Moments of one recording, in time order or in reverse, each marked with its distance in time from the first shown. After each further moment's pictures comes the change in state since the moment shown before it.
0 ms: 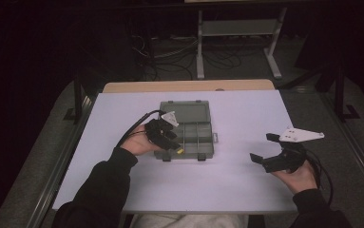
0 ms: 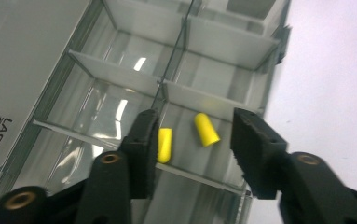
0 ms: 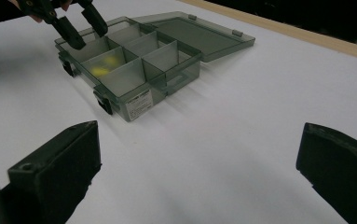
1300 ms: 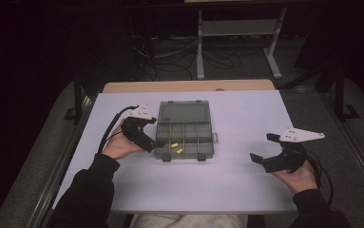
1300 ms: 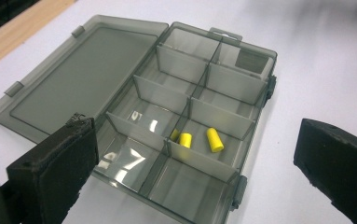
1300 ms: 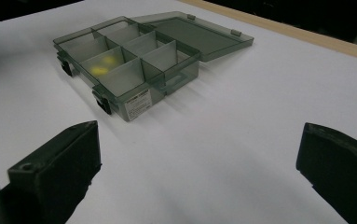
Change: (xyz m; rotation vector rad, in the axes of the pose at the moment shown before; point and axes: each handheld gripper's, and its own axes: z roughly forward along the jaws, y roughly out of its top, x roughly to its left) left arm -0.001 -0.041 -0.057 -0.299 0.092 -0.091; right arm 0.000 0.000 0.000 0.001 -0.005 0.002
